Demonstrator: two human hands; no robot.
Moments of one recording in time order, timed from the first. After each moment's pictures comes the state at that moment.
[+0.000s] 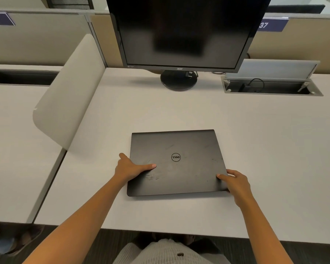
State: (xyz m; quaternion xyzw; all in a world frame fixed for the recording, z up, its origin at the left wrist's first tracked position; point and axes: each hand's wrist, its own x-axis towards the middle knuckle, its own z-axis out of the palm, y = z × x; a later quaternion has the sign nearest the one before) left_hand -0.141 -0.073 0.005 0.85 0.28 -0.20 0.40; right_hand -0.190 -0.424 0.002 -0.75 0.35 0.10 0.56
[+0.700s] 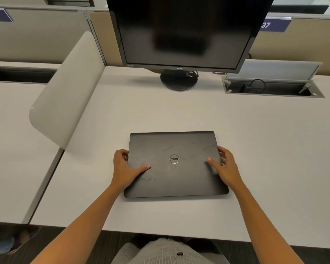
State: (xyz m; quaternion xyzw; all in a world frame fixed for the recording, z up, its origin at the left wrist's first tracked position) left_hand -0.157 -0.065 -0.021 0.85 0.19 -0.01 0.49; right_hand -0.146 -0.422 -0.005 -0.83 0.14 0.08 0.53
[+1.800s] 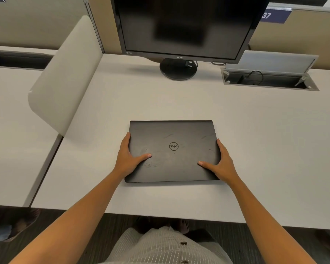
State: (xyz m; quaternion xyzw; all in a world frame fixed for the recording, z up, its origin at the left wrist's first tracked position) left_hand -0.167 -0.071 -0.018 0.84 0.14 -0.04 0.52; right_hand -0.174 -0.418 -0.011 -0.87 0.10 0.07 0.47
